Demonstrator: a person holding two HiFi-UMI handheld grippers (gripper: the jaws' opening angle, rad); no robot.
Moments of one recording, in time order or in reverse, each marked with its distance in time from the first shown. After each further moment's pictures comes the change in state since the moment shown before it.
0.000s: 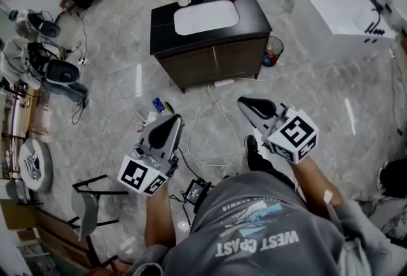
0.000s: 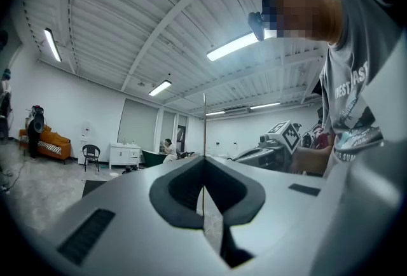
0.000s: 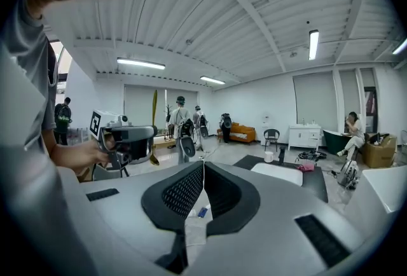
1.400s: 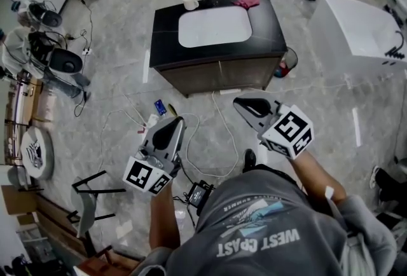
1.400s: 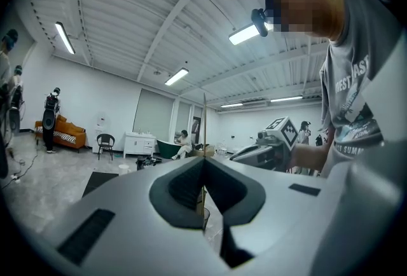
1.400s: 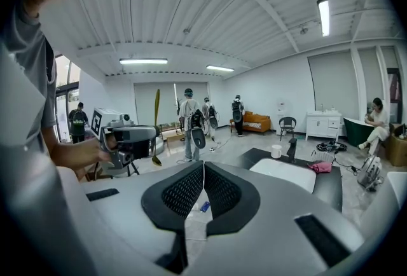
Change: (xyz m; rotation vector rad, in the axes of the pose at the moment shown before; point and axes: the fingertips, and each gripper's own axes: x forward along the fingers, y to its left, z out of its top) left arm 0.142 0.107 -0.039 -0.066 0.075 0.143; right arm 0.106 -0.161 -0.004 0.018 0.088 0.175
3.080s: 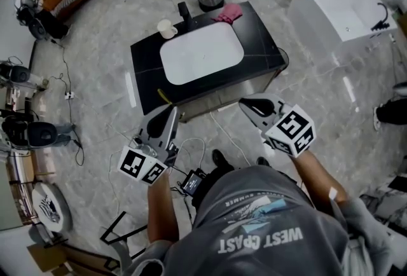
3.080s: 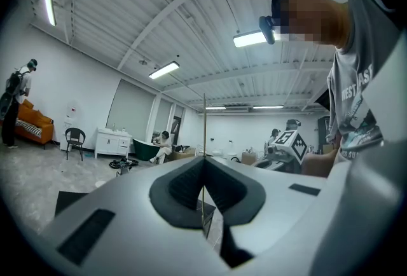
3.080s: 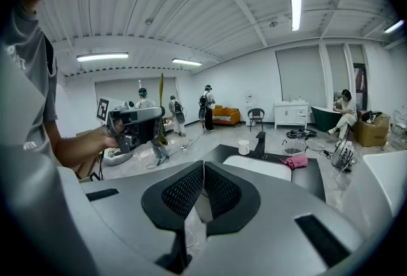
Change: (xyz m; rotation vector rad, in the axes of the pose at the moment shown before) left arm 0.168 0.174 0.038 -0.026 -0.006 -0.252; right arm 0.089 -0.155 0.020 0.131 0.044 -0.258
